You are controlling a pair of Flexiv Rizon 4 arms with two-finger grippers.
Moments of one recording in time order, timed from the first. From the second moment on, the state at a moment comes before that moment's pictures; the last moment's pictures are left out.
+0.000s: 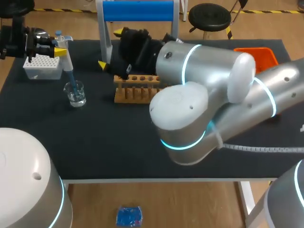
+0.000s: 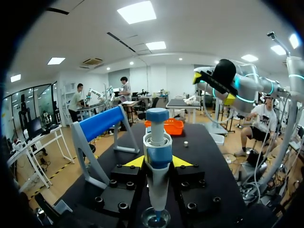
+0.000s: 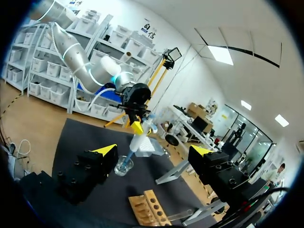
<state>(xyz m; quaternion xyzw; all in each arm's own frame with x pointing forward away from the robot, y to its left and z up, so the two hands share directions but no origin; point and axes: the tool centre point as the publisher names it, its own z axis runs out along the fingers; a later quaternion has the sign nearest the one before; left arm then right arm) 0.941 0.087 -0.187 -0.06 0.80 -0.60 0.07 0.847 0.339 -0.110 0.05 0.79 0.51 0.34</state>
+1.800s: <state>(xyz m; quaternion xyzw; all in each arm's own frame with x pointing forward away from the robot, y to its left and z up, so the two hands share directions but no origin) 0.941 0.087 -0.187 -0.06 0.80 -0.60 0.07 0.924 0.393 -0.081 -0.04 0.82 0.57 0.10</state>
